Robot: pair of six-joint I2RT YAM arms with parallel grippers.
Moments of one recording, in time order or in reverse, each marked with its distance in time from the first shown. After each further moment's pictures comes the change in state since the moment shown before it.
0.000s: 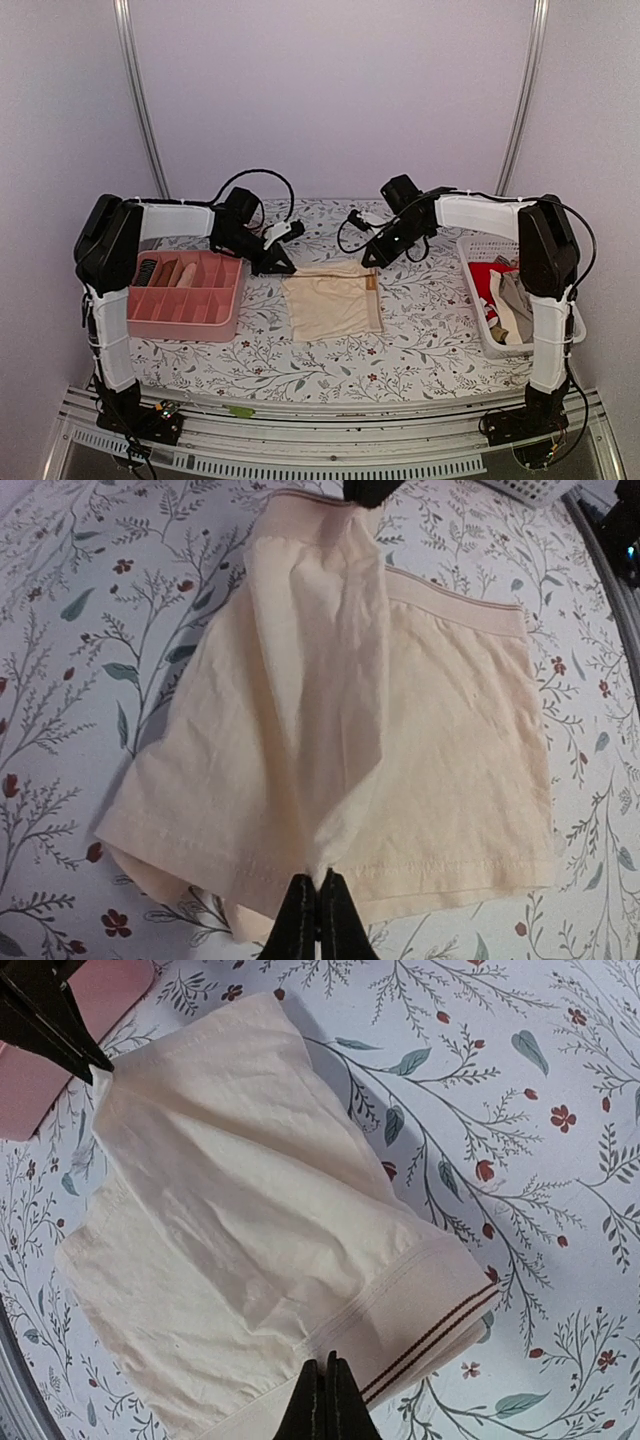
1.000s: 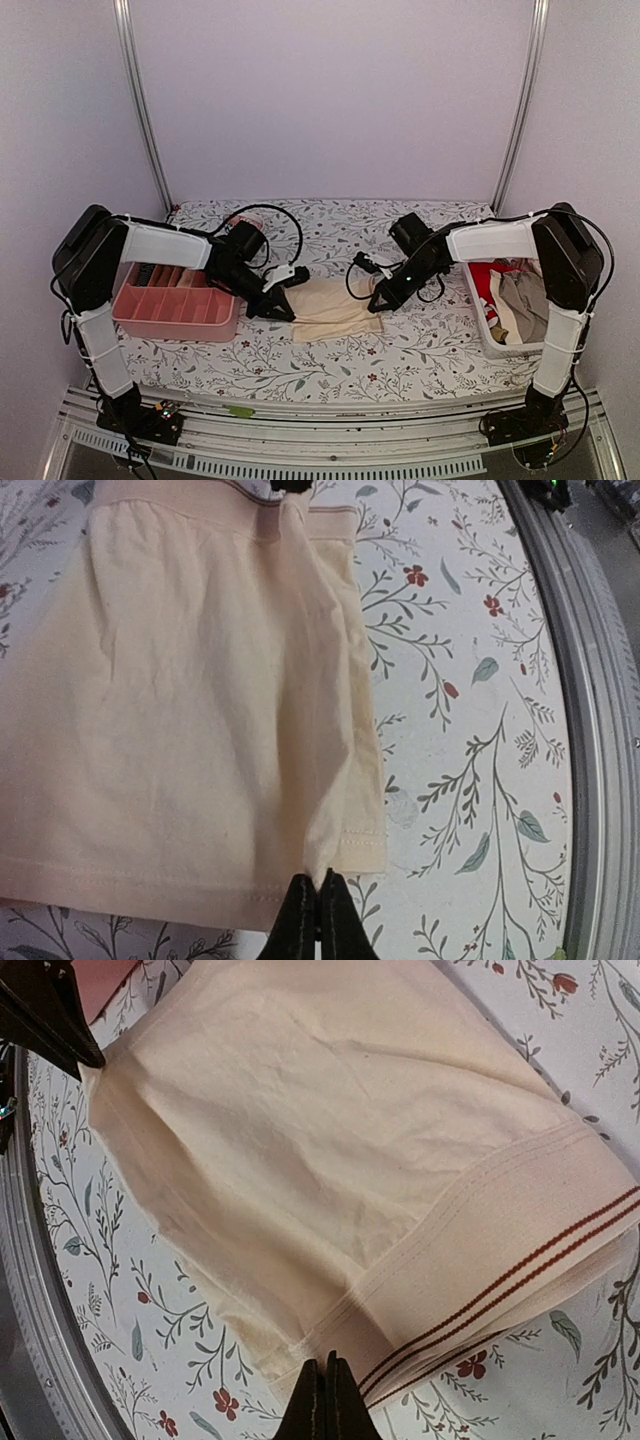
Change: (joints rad) left arm -0.146 -0.190 -0.363 0.024 0.007 -0.018; right arm 0.056 -0.180 -0.432 0.140 -0.141 0.055
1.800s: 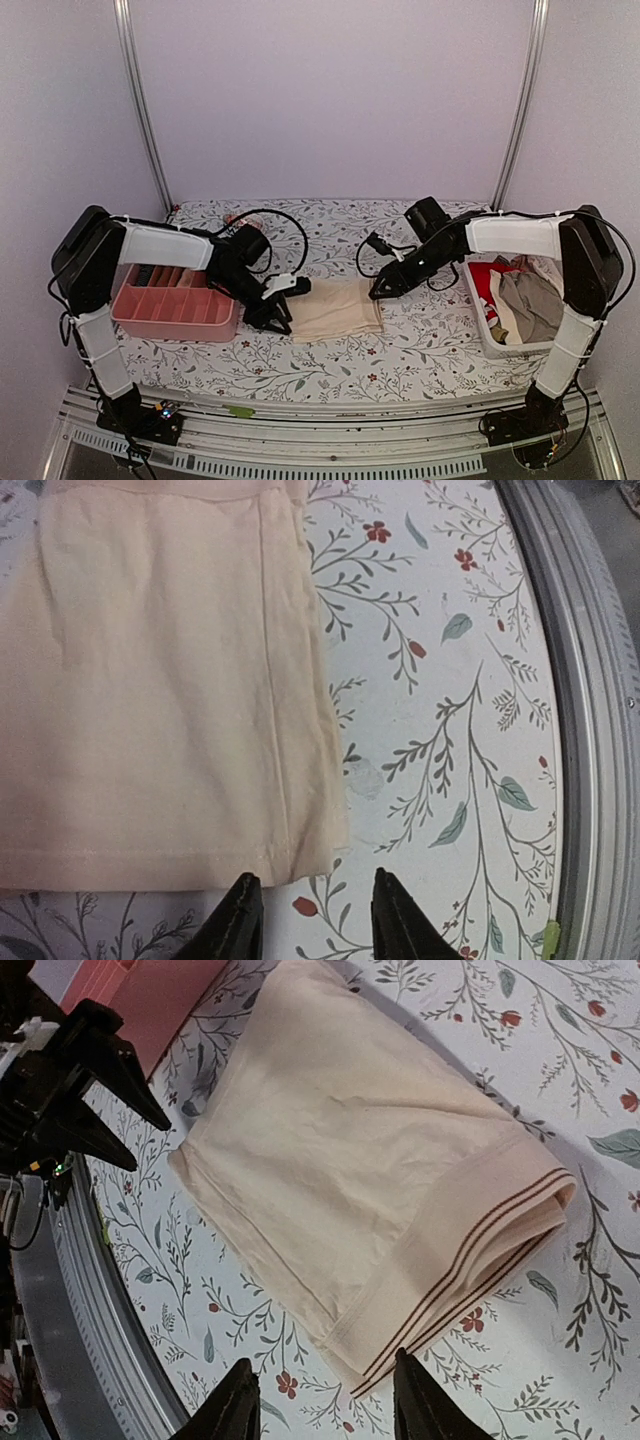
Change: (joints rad) left arm -0.039 0.000 0.013 -0.118 -0.045 0.084; right arm -0.034 -0.112 -0.012 -0.026 -0.072 0.092
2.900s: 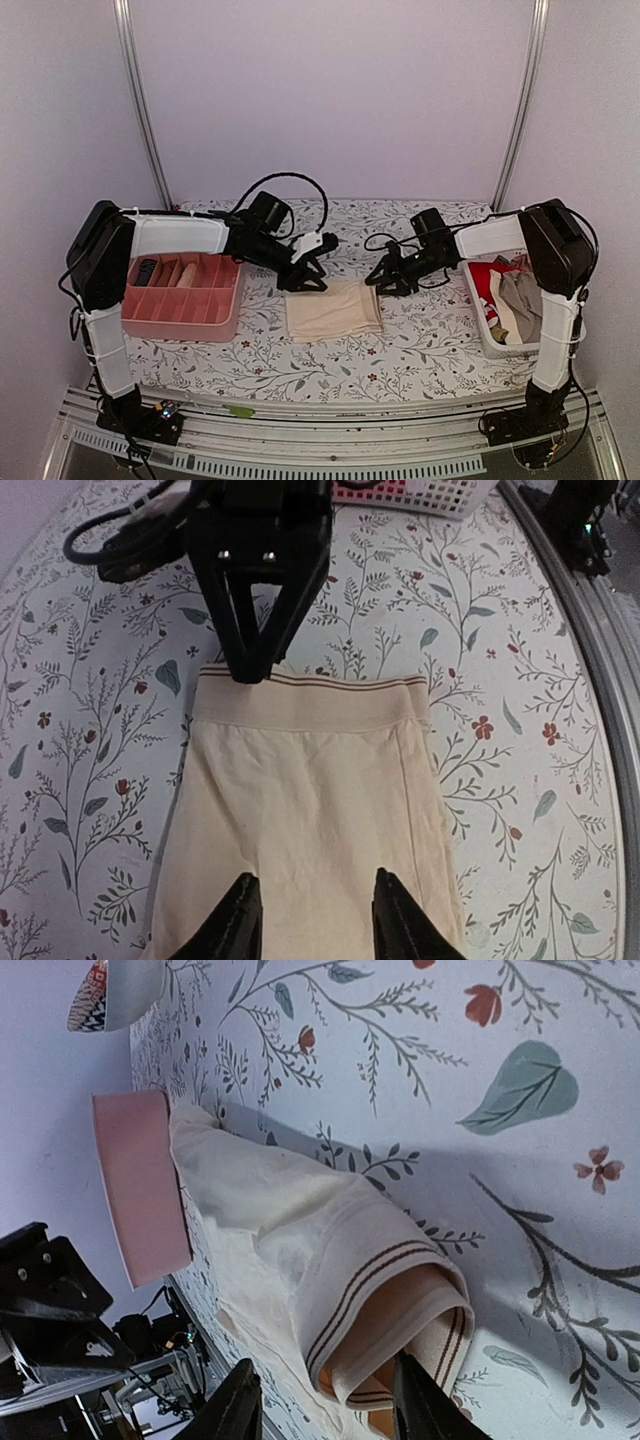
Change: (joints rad) left arm -0.032 0.071 0.238 0.216 -0.026 -0.119; right arm -0.130 0.216 -0.004 0.316 -0.182 0.743
